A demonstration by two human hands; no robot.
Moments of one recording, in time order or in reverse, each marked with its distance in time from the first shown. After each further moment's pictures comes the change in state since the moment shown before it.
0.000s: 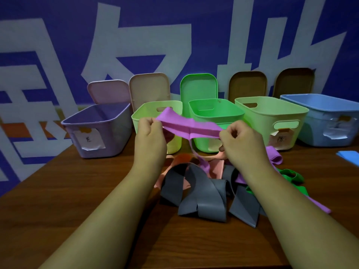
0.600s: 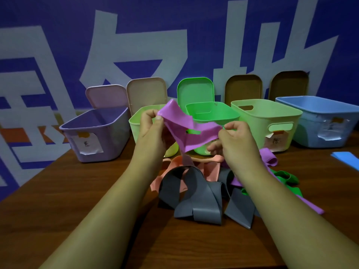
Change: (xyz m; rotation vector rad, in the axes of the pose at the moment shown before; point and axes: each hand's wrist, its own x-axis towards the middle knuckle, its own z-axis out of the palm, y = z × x) left_hand -0.005 0.018 0.008 -0.235 -0.229 -0.029; right_hand -0.002 -0.014 0.000 0.508 -0.088 0.175
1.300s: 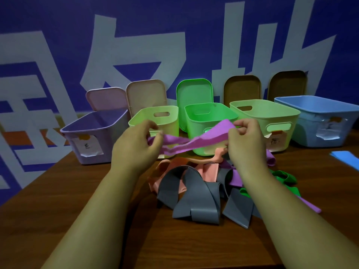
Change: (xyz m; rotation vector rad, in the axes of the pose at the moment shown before) left_hand 0.011 0.001 -0.050 1.317 0.080 0.399; right_hand 0.007 0.003 -0.016 -0.250 0.279 -0.107
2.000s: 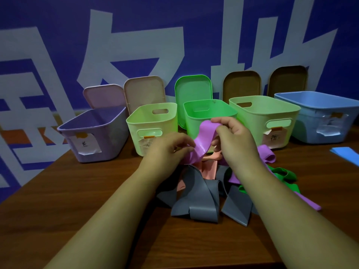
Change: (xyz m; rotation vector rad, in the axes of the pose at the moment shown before) left_hand -0.012 0.034 0.040 -0.333 -0.245 0.223; right_hand -0.006 -0.003 0.009 0.197 -0.252 0.044
